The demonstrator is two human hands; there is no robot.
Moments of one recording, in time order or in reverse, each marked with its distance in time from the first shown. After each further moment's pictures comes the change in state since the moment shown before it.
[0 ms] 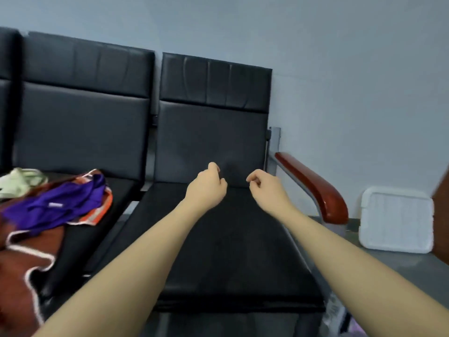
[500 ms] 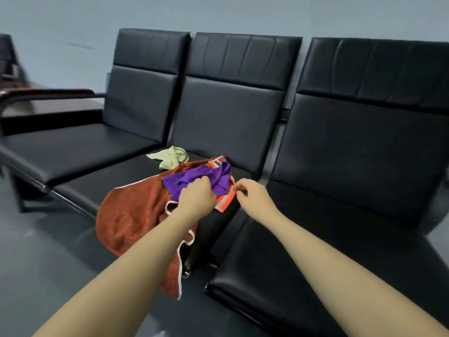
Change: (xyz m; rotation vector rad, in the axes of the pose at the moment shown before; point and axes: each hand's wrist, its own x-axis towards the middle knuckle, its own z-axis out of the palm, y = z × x) left_hand -0.043 -0.252 -0.126 0.401 0.176 -0.518; right_hand 0.034 -0.190 0.253 0.239 -0.476 -0.361
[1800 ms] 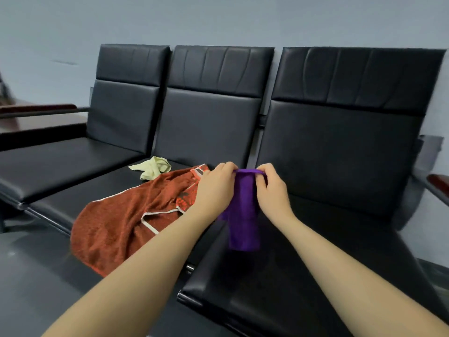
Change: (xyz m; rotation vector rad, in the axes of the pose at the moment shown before) left_hand -0.005 0.099 -0.004 -0.089 0.331 0.401; right_hand -0.031 0.027 -0.075 0.218 0.411 -0.042
